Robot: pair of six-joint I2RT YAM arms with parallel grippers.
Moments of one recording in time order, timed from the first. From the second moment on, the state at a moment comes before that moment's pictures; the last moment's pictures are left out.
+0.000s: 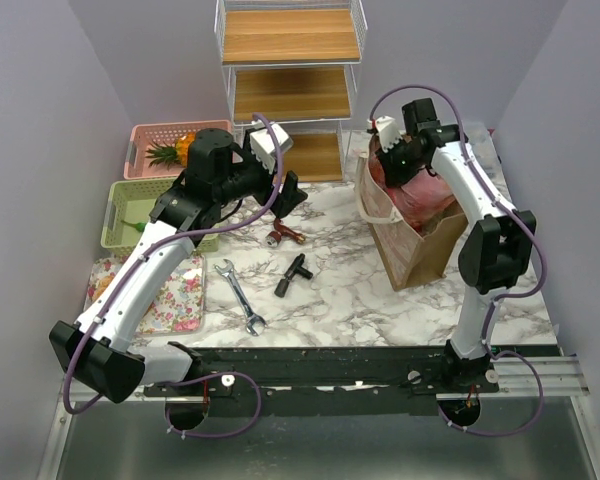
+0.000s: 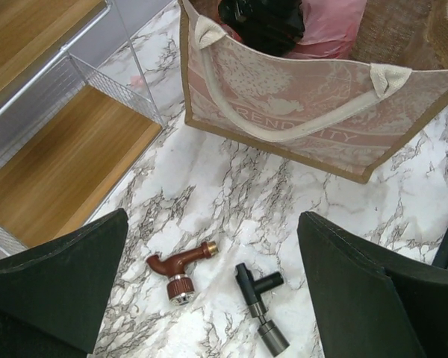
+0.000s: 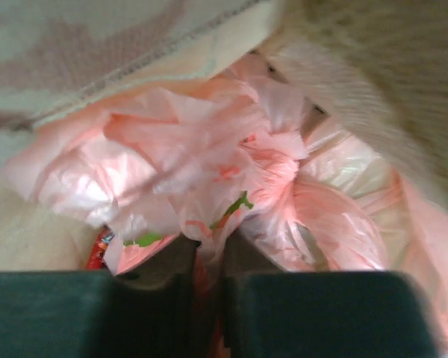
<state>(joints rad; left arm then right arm) -0.48 1.27 1.37 -0.40 0.47 0.15 0.22 1.96 1.85 -0.93 -0.22 -0.50</state>
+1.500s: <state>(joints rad) -0.59 1.41 2.17 -0.59 0.65 0.46 0.36 1.54 2.20 -0.87 -0.73 -0.47</state>
